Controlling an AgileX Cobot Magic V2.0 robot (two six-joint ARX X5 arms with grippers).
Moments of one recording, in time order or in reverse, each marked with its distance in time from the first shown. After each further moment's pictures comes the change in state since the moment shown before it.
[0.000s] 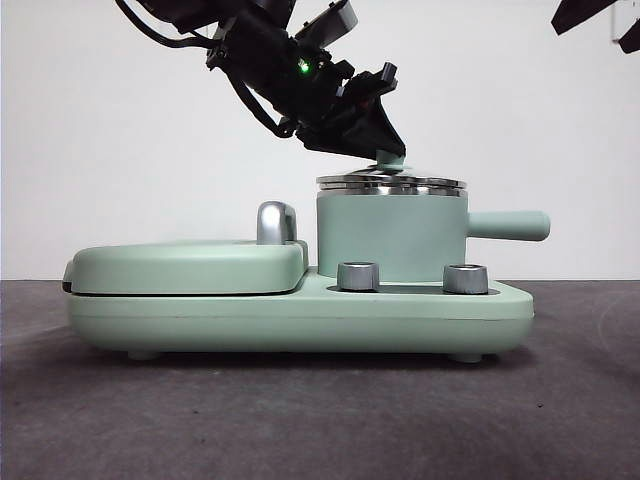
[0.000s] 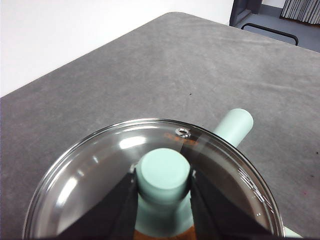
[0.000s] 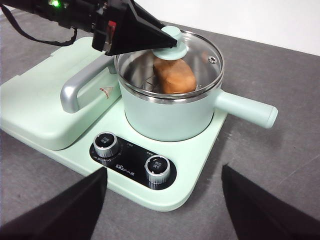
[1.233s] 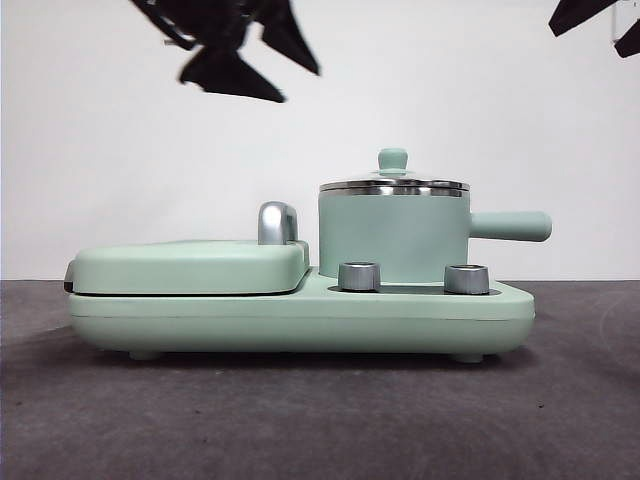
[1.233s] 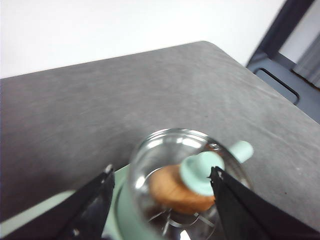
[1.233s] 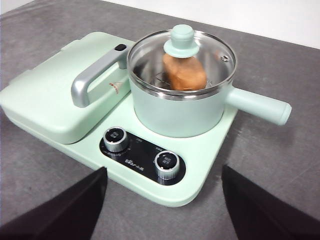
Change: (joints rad) left arm 0.204 -0.258 -0.032 -0.244 0.098 -0.278; right arm 0.000 0.000 0.000 -0.014 -0.041 0.001
